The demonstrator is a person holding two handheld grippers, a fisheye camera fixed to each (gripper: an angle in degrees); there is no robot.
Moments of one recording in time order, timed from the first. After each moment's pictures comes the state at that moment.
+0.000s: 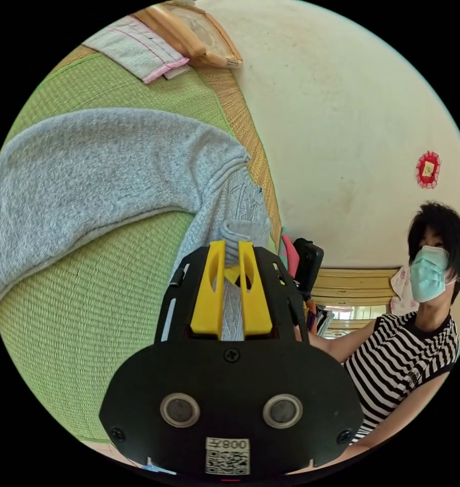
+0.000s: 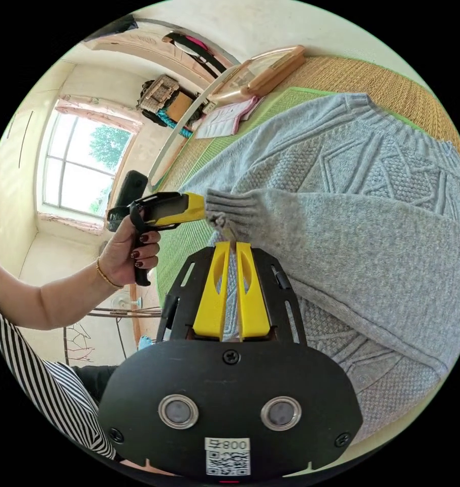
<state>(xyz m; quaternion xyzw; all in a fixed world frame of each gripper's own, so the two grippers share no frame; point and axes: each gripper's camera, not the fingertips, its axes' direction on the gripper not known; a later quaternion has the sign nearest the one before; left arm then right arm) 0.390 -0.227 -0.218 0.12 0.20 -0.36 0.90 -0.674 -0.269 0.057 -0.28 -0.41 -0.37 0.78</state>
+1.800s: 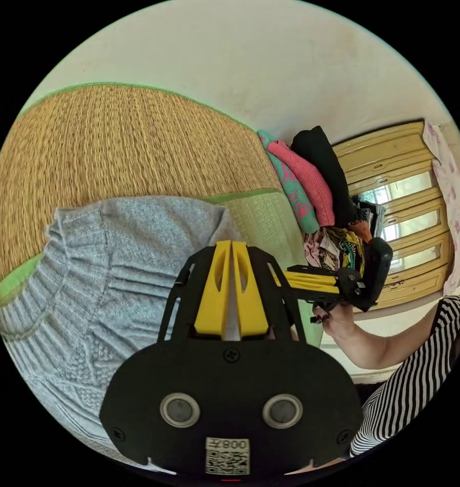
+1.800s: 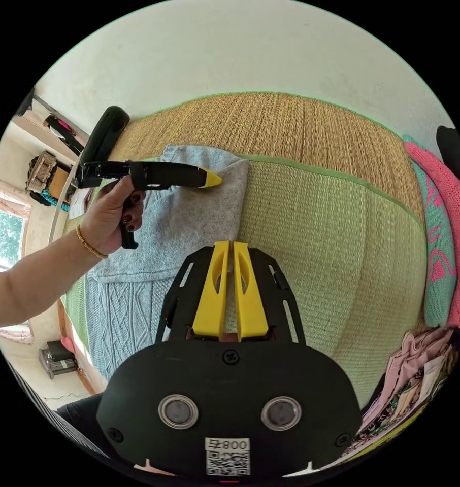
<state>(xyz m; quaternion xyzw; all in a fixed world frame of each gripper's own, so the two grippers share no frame) 0.490 -0.488 0.073 -0.08 0.17 0.02 0.98 -0.515 -0.424 -0.073 -0.13 -0.17 -0.17 0.96</state>
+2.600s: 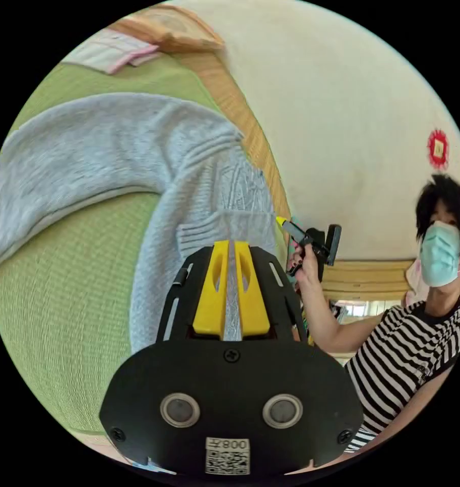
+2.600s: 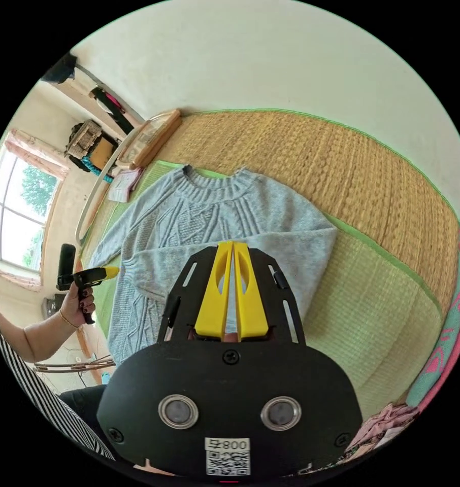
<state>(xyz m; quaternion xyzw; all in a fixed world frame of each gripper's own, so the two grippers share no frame) 0.337 -0.098 -0.019 0.10 0.16 -0.36 0.91 -0.658 -0.460 -0.045 -0.17 -0.27 -0.29 0.90</state>
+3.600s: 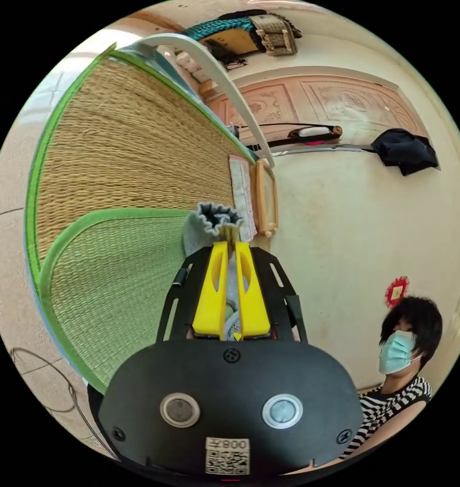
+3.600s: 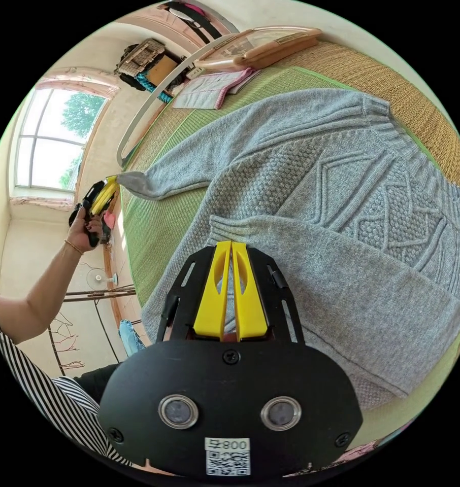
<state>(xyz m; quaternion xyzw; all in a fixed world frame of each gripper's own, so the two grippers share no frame) 0.283 0.176 -0.108 0.41 0.08 -0.54 0.73 -0.794 -0.329 0.058 -0.32 -0.32 -0.42 0.79</state>
